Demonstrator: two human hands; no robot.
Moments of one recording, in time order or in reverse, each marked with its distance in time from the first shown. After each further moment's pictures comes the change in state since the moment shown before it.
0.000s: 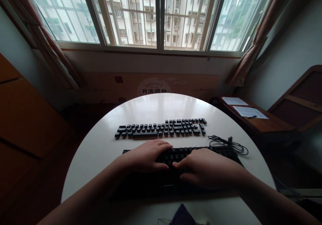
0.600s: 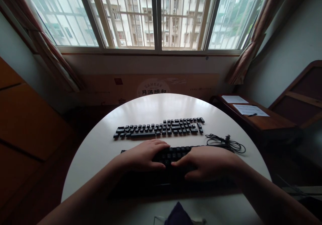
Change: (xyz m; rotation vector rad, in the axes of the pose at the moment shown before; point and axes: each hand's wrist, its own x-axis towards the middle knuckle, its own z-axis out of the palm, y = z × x) left_hand 0.001 0.004 -0.005 0.007 -0.037 -0.034; right_hand -0.001 0.023 -0.011 0.063 -0.089 -0.060
